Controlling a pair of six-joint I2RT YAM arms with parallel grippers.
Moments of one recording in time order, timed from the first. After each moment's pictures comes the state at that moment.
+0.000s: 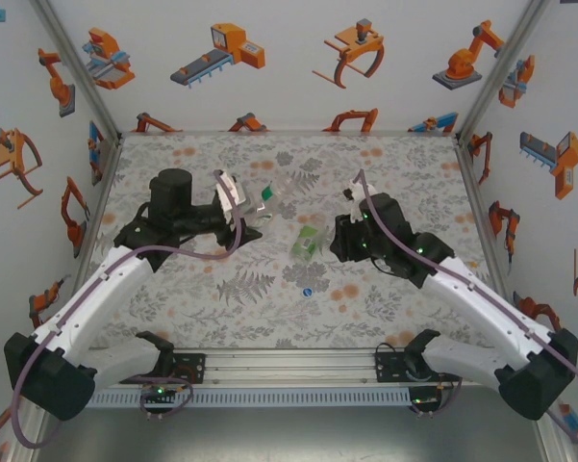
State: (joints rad) left arm -0.52 1.11 1.00 -0.33 0.70 0.47; right arm 0.68 1.04 0.95 -0.58 -0.01 0.26
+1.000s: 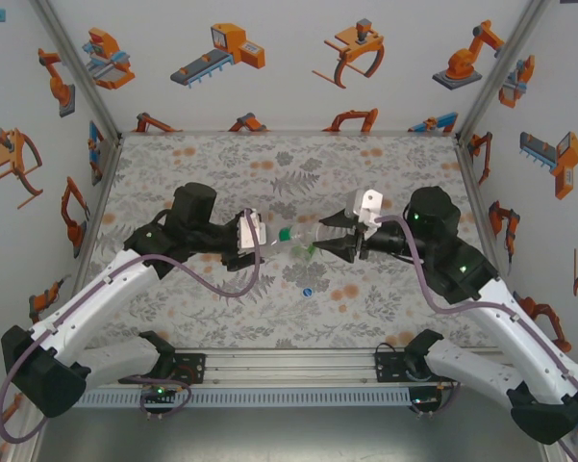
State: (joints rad) left arm -0.68 1.11 1.01 -0.56 0.59 0.78; right arm 0.68 0.87 1.07 -0.36 -0.66 -0.36
